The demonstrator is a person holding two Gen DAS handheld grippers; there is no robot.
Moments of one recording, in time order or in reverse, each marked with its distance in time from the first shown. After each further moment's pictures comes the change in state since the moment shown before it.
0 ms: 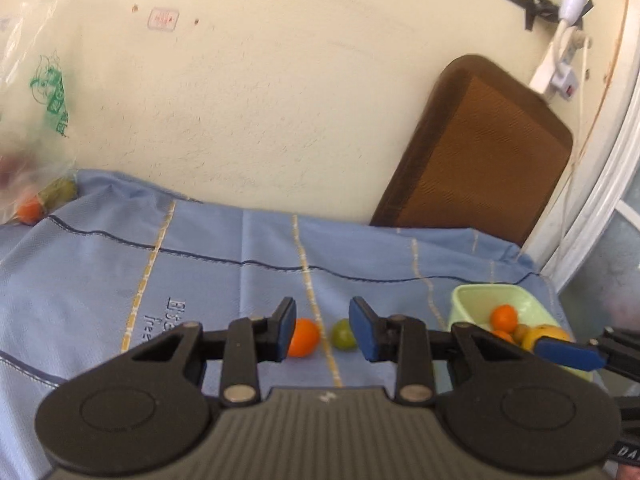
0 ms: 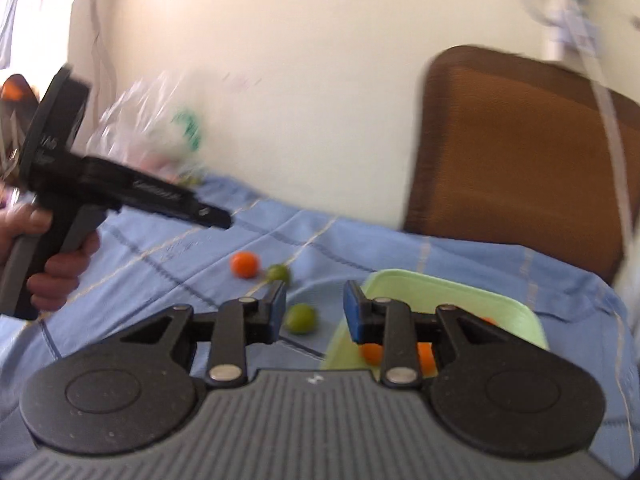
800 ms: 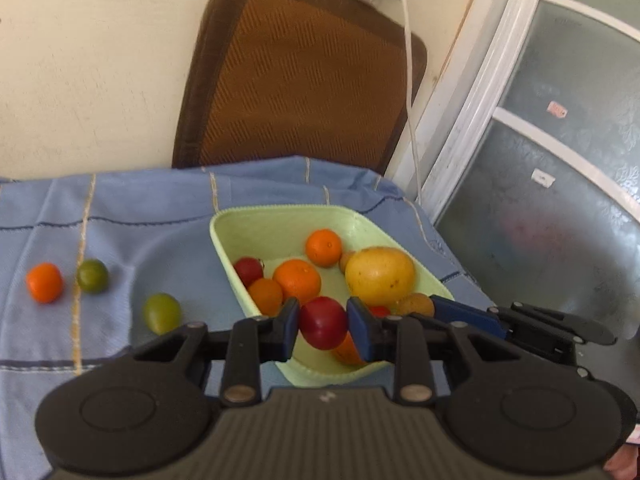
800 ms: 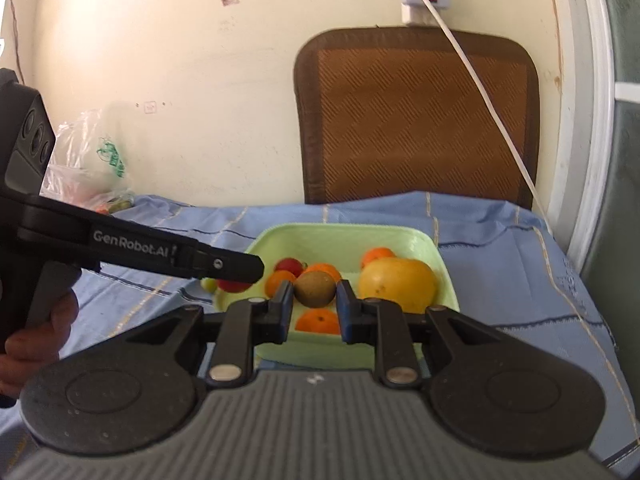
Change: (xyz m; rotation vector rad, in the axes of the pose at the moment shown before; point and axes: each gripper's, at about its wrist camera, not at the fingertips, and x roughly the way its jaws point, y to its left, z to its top) left arm 0.020 -0.154 -0.052 0.174 0.108 -0.275; right arm -0.061 -0.052 -0.076 0.270 -0.124 -0.221
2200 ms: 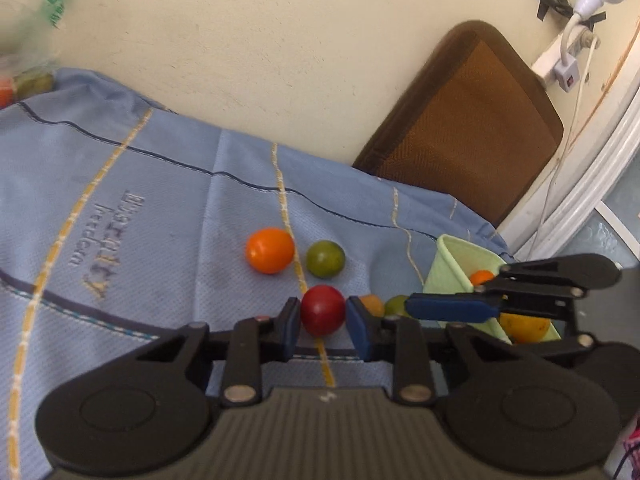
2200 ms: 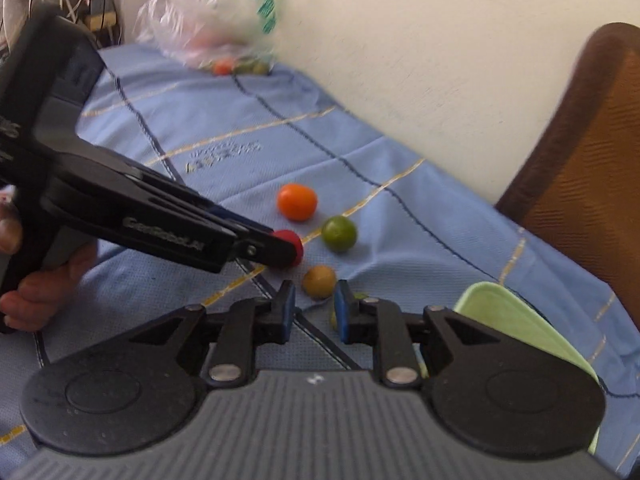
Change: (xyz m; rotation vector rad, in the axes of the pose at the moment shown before) left arm -0.048 0.156 -0.030 -0.306 -0.072 0.119; right arm 0.132 0.131 0.058 -0.545 0.410 0.327
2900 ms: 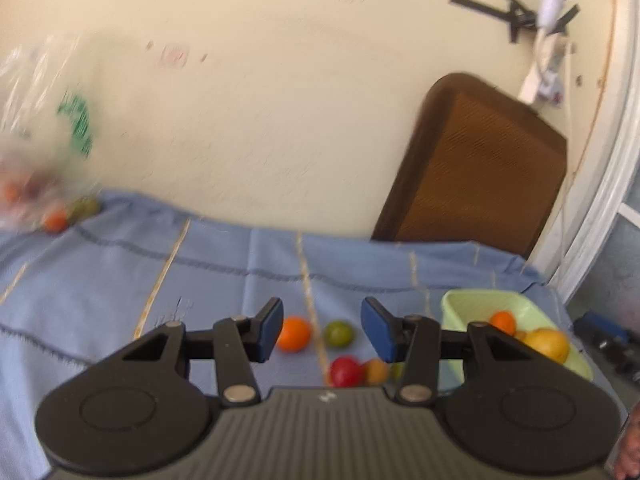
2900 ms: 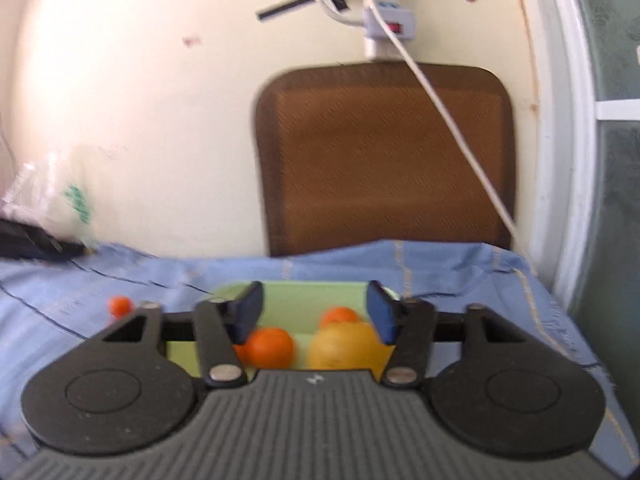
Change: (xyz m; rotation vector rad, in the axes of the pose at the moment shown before) left arm -0.038 -0.048 0.023 0.141 -0.150 0.199; right arm -0.118 -0.048 -0.137 0.545 -0.579 -0.349
